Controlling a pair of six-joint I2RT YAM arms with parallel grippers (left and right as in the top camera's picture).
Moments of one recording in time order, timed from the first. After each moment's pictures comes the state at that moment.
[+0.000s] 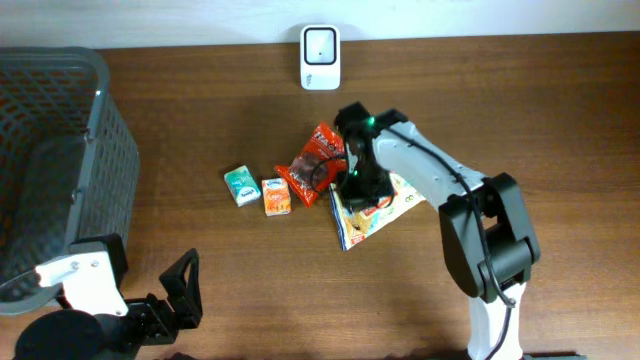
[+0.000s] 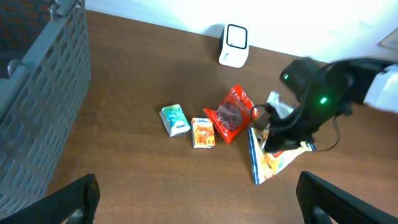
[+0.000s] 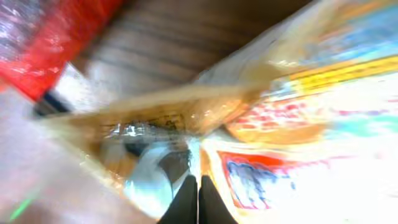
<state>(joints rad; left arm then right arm) -0.44 0.65 1.42 -1.33 -0.23 -0.47 0.44 2.11 1.65 -1.18 -0.22 0.31</state>
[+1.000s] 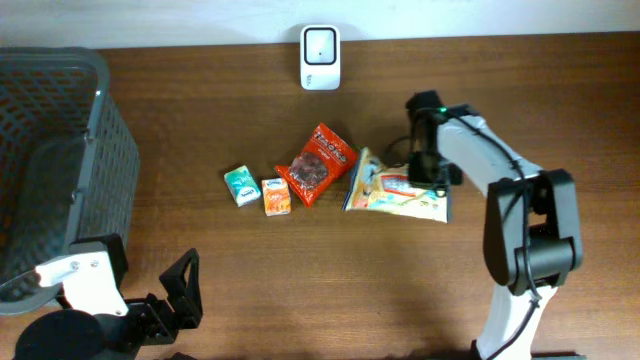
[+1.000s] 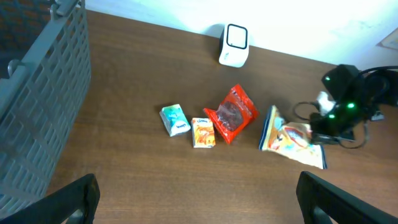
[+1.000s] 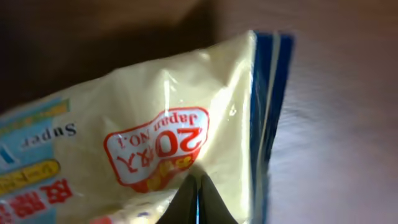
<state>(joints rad) -0.44 0.65 1.42 -1.33 -0.23 -0.47 0.15 2.06 1.47 -1.03 0.18 0.36</state>
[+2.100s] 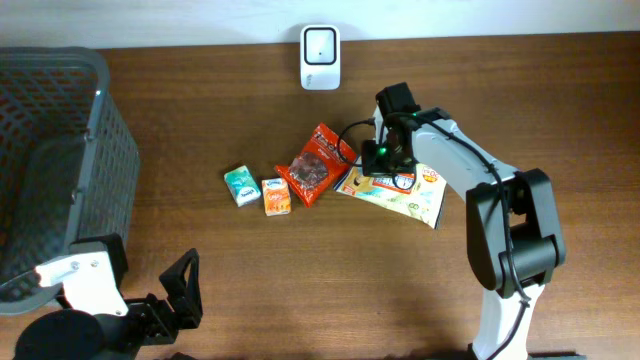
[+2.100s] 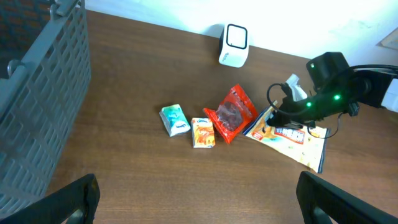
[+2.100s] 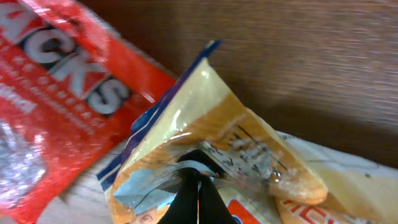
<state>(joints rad) -0.44 0.65 1.42 -1.33 -0.23 -0.47 0.30 2.08 1.48 -0.73 -0.24 0.28</state>
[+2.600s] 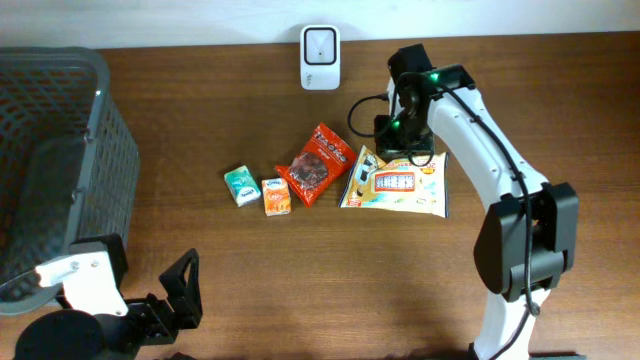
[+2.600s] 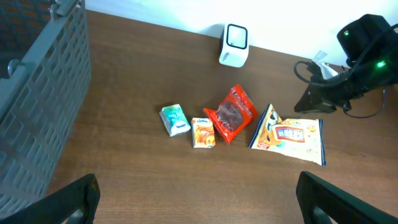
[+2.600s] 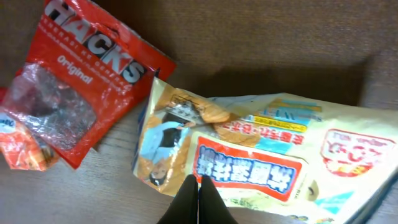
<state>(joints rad) -0.44 0.65 1.42 -1.33 -0.23 -0.47 0.26 2.05 1.79 -1.14 -0.18 0.26</state>
